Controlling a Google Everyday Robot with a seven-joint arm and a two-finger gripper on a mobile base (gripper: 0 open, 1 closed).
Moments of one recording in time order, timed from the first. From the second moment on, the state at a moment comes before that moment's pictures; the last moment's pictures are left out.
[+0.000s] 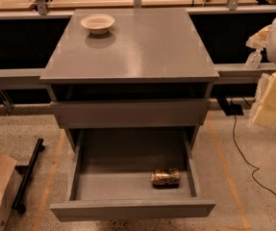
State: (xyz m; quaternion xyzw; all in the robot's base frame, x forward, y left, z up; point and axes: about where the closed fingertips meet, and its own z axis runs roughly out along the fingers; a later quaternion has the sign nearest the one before) arm 0.438 -0.213 0.988 -0.60 0.78 -0.05 0.18
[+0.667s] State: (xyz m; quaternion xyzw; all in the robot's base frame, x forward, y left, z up) arm 0.451 -0.211 0.953 -0.60 0.78 -0.03 0.21
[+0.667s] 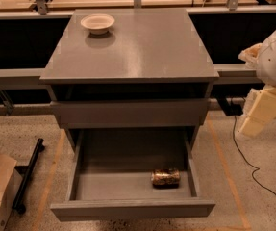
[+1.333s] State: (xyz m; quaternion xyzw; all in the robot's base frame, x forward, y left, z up) arm 0.450 -0.214 0.949 -0.59 0.78 -0.05 0.20
